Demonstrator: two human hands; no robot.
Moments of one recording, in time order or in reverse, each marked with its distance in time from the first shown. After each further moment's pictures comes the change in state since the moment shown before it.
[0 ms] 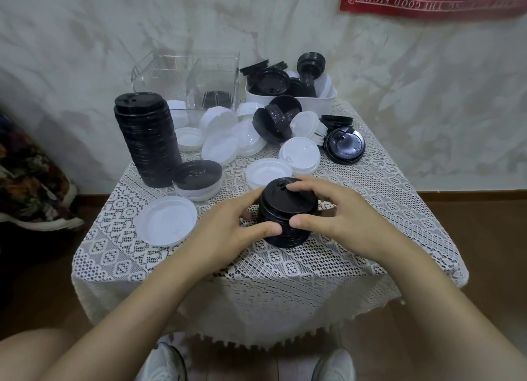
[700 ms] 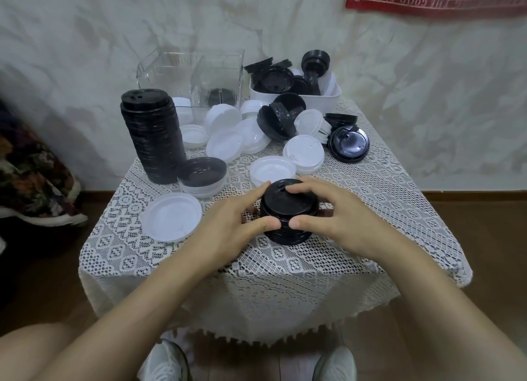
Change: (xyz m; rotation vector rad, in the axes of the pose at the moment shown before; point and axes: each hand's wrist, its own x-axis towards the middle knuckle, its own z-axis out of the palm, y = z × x) left_hand 0.000 -0.014 0.002 -0.052 0.027 0.004; right_hand 0.004 0.005 0.009 -0.014 -0.026 0.049
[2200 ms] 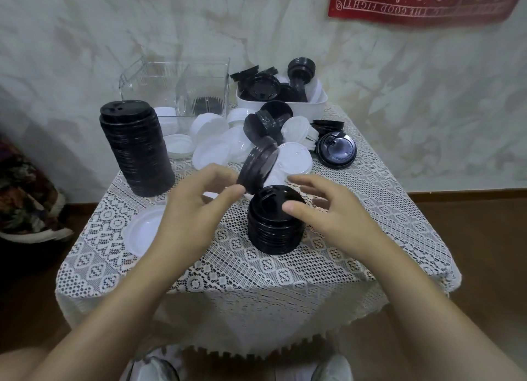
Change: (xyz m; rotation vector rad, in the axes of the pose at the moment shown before) left_hand 0.002 0.038 -0.026 -0.216 0.358 0.086; right_hand -0.002 -0.016 -0.005 -0.006 0.196 0.042
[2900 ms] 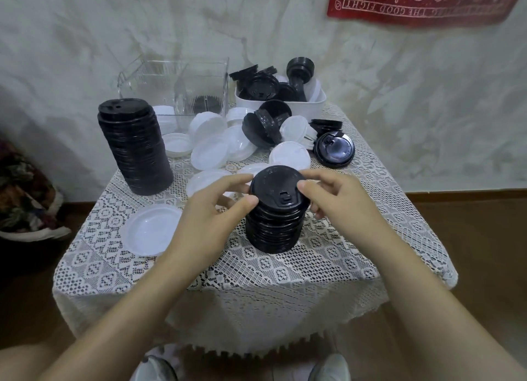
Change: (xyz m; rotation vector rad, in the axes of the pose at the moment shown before) left_hand -0.006 -0.012 0.019 -0.028 -0.063 -0.134; right_hand 0.010 -0.001 -0.008 0.183 0.096 0.064
